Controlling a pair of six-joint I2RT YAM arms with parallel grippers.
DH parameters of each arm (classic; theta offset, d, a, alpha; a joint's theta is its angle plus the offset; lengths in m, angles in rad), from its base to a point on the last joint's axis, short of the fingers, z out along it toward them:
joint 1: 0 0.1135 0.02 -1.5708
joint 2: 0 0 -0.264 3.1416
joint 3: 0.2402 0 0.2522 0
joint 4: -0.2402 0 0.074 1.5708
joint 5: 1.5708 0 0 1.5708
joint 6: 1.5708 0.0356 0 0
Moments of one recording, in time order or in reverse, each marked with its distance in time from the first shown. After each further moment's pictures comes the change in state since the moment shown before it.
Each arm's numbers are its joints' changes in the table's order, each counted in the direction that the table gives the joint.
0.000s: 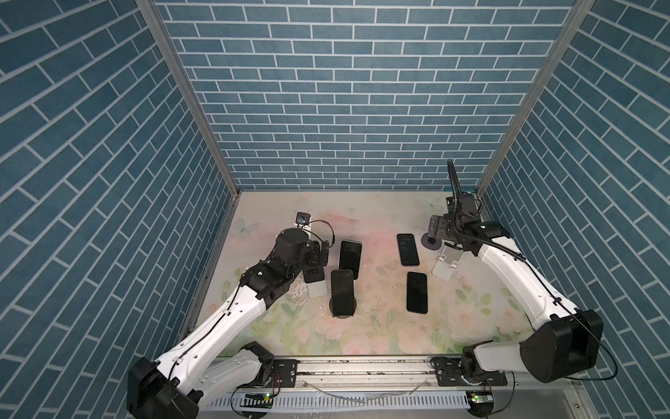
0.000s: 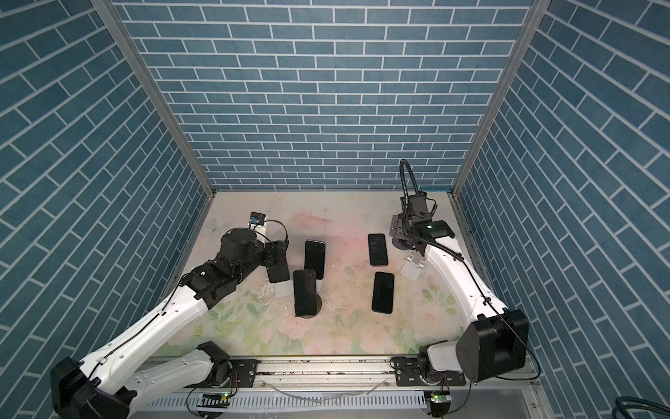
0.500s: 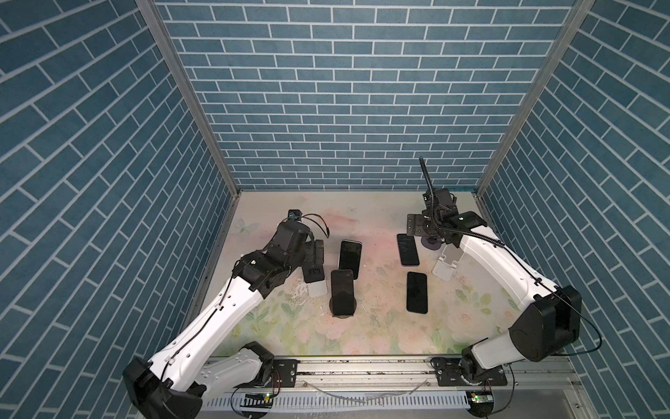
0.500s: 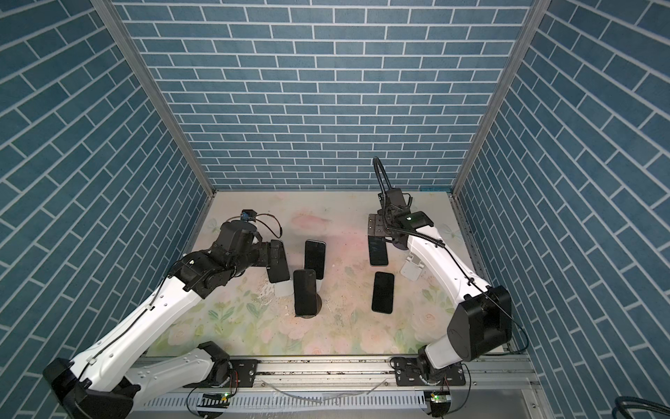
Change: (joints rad) left arm -0.004 0.053 0.199 -0.385 0.019 -0.202; right arm 0.116 0.133 0.095 -0.004 -0.114 -0.012
